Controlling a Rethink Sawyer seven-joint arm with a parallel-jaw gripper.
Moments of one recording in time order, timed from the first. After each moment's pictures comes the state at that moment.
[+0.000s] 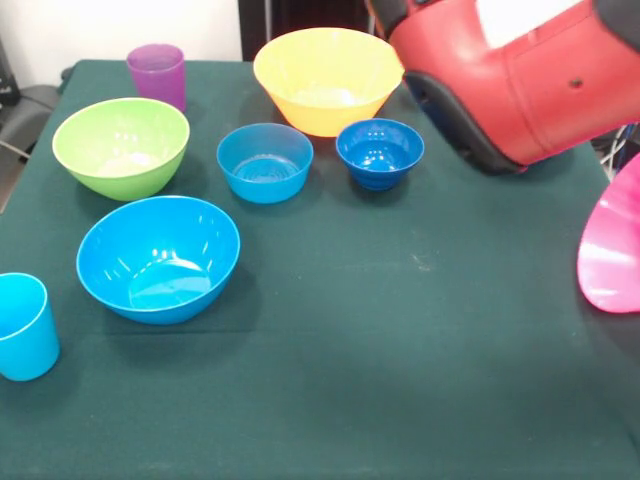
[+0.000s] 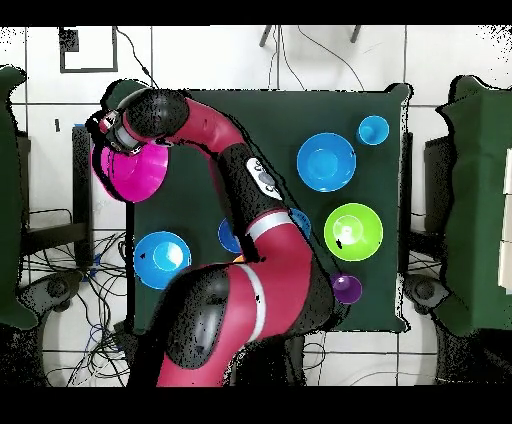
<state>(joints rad) -0.24 -0.20 0.65 1.10 0.15 0.91 2.35</state>
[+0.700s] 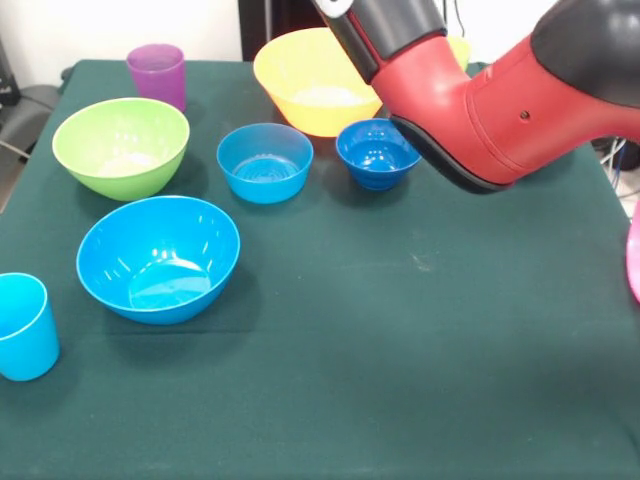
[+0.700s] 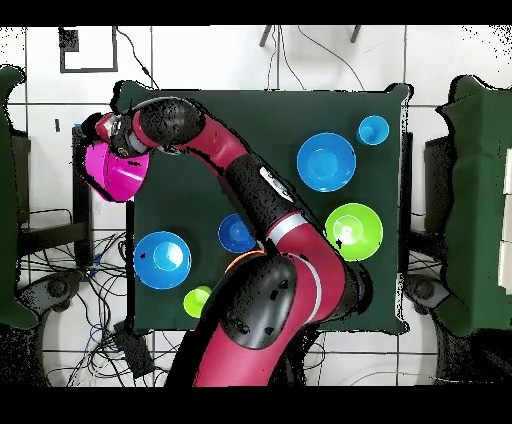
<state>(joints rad) -0.38 -0.13 0.87 1.23 0.15 0.83 2.20</state>
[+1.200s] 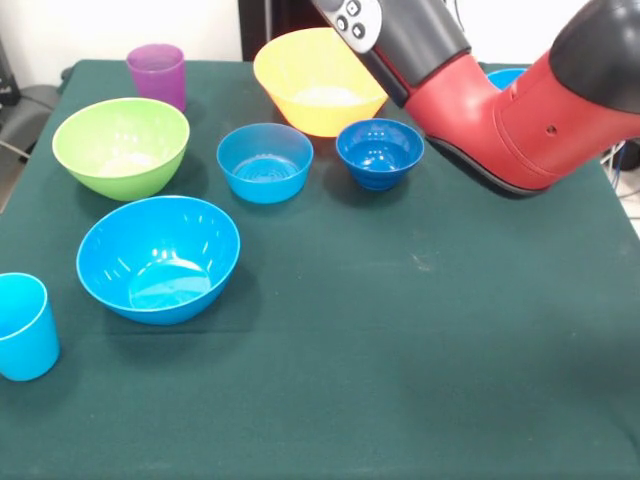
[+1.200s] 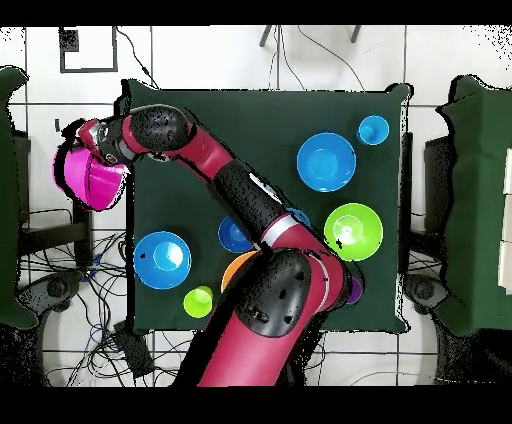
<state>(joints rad) -0.42 -0.05 1.00 1.28 0.15 0.82 2.20</state>
